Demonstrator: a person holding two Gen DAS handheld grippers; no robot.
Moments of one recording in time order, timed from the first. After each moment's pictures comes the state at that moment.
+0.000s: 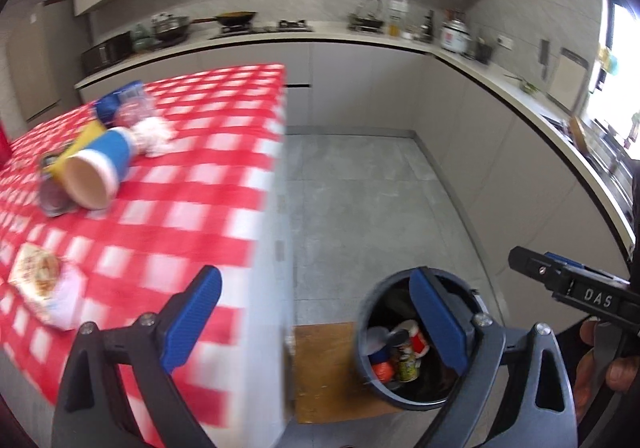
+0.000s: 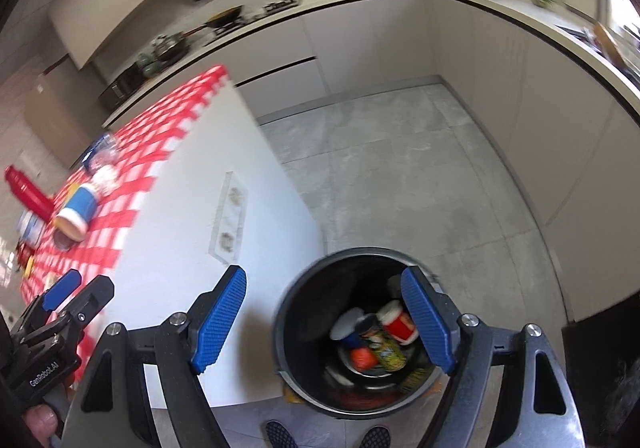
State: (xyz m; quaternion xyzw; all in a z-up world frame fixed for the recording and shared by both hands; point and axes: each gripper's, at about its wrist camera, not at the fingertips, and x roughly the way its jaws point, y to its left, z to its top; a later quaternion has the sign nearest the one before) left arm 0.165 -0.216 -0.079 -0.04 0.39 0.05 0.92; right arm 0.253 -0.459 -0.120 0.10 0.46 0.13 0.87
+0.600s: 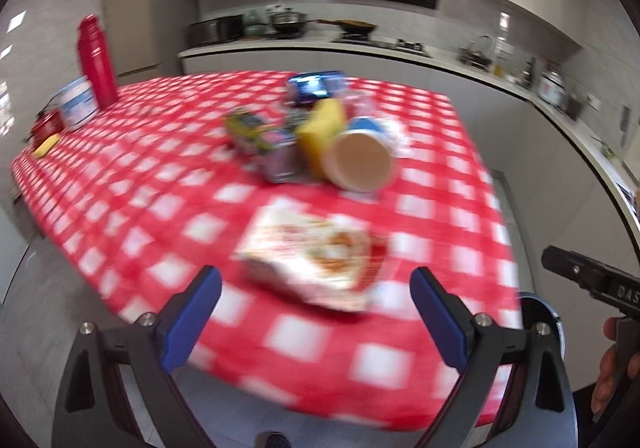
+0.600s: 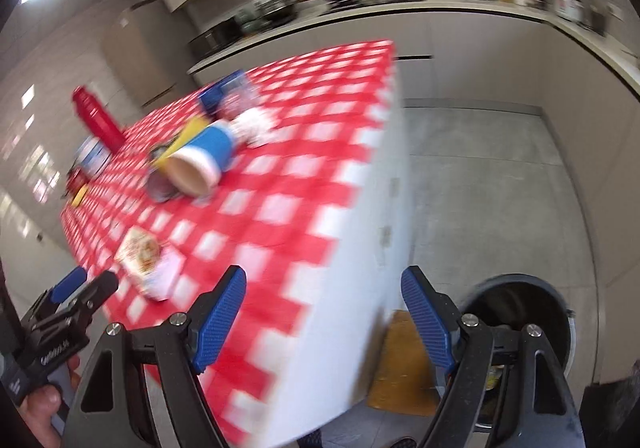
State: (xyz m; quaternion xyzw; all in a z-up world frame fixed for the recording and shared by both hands) left arm 0.080 -0.015 -0.067 -0.10 0.37 0.20 0.90; right arm 0.223 -0.241 -0.090 0.03 0.45 0.28 0.85
